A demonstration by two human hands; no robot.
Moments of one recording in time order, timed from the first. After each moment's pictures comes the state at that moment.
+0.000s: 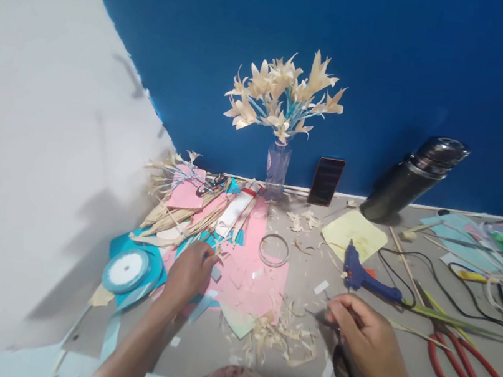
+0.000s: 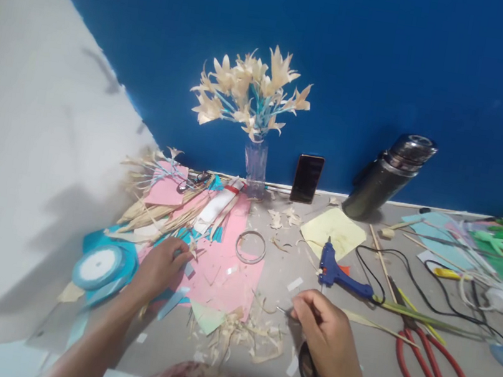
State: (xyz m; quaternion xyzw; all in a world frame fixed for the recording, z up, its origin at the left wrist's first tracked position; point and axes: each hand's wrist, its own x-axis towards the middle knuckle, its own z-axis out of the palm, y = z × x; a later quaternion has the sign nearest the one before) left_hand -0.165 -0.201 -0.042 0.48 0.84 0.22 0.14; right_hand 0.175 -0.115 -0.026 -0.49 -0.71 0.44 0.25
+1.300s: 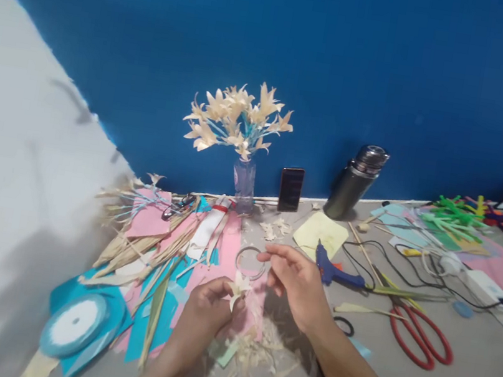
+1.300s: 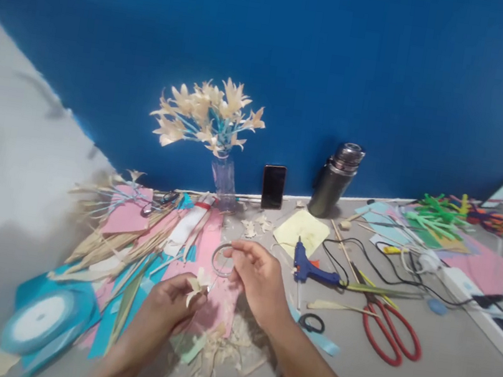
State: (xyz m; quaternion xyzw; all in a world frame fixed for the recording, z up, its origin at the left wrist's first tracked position) left_hand -0.073 -0.189 -0.001 0.32 0.61 0.50 0.53; right_hand 0.077 -0.099 0.011 -0.33 -0.53 0.66 0.41
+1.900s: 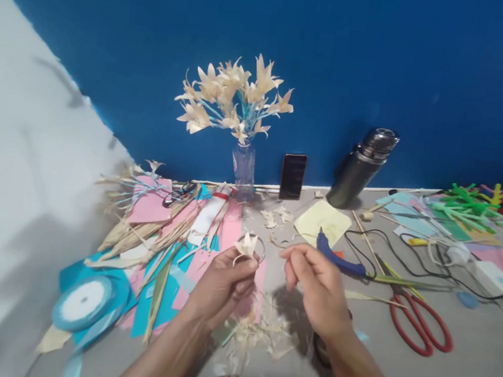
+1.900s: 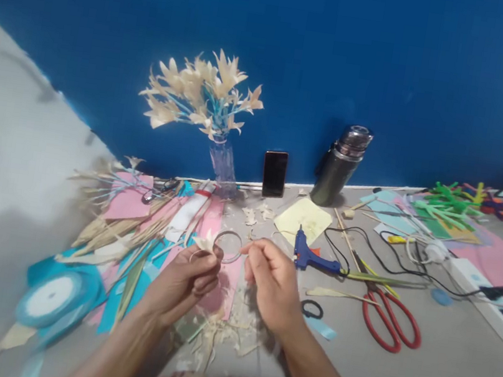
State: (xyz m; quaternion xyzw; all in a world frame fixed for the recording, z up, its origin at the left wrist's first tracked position) left_hand -0.050 -0.158 0.016 0.18 0.41 0.61 0.66; right_hand 0.115 -0.107 0.018 -0.34 -0.59 0.58 0.45
